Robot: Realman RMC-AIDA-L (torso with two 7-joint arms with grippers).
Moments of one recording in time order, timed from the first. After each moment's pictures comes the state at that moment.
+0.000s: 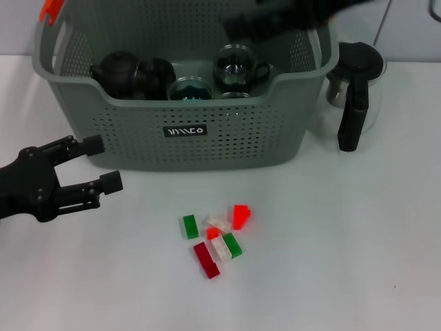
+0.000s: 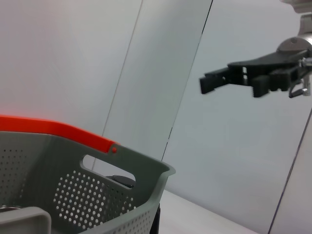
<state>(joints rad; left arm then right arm) -0.39 -2.10 0.23 0.81 2.10 1.98 -1.38 0.79 2.07 -1.02 -1.56 -2.04 -1.68 2.43</state>
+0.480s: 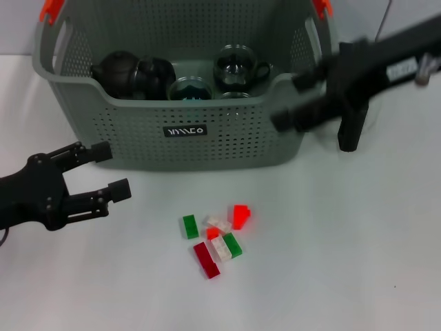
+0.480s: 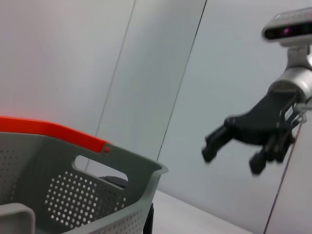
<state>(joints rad) -0.38 -2.12 0.23 0.80 2.10 1.99 -1.34 0.75 2.08 -1.04 -1.53 -2.21 -1.81 2.38</state>
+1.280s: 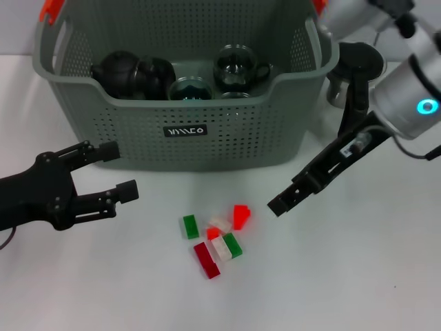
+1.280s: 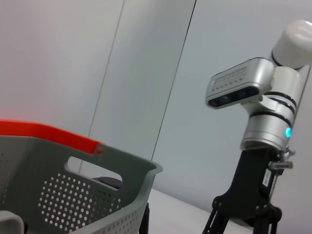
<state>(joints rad) -0.39 -2.12 0.25 0.79 2.10 1.98 -1.32 0.89 2.10 -1.19 -1.13 -2.44 -1.76 2.57</state>
